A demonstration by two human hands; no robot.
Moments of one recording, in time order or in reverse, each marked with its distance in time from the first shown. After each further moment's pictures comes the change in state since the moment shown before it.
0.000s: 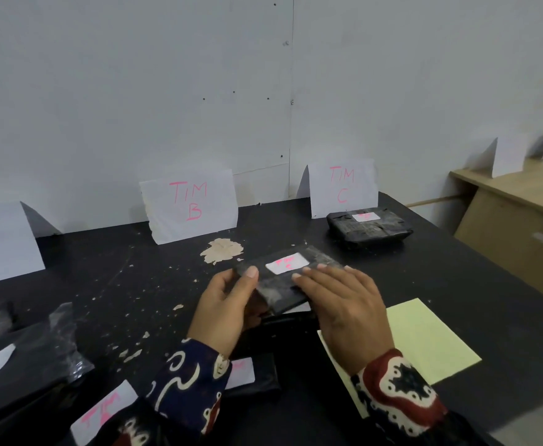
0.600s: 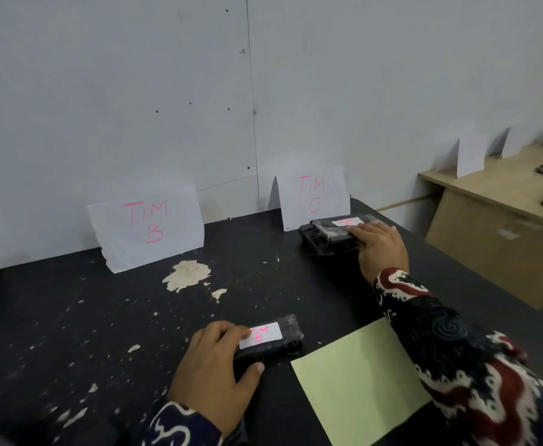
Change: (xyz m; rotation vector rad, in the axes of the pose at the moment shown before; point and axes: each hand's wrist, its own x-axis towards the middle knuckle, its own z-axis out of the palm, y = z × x) left_hand 0.013 -0.047 0.007 1.153 -0.120 0.519; right_hand 0.051 0.197 0.044 -0.193 -0.132 0.500
